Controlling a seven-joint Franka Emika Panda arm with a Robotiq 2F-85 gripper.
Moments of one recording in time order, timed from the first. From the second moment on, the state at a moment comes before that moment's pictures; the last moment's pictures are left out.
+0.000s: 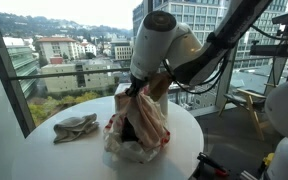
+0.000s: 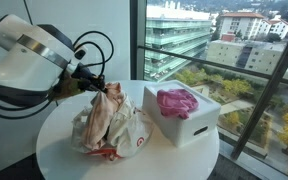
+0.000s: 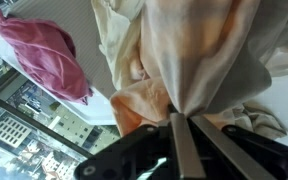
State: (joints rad) arm -0.62 -0.33 0.59 -2.67 -1.25 2.99 1.01
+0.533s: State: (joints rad) arm -0.67 -0.15 0.69 -2.62 -1.40 2.78 1.17
